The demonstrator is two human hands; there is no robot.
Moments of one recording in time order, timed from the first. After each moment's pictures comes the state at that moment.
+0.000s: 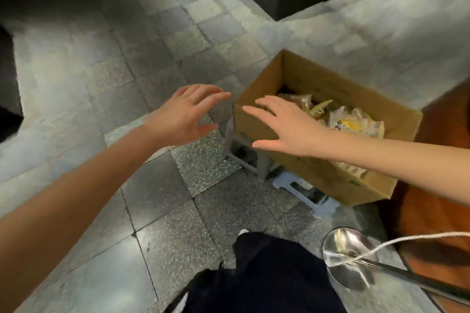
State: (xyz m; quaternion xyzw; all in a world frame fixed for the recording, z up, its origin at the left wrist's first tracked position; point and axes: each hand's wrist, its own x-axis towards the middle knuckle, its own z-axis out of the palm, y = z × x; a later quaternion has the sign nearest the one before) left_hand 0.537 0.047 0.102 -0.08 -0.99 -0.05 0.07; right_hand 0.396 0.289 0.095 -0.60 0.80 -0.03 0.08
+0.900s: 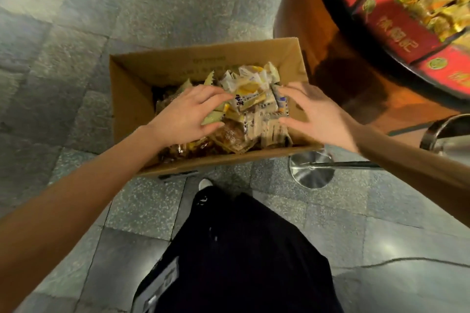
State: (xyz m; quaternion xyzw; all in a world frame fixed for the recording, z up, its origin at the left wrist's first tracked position) left_hand 0.178 0.194 -0.001 -0.48 -0.86 -0.16 -0.06; right_hand 0.259 0.492 0.041 -0.09 0.97 -0.15 0.15
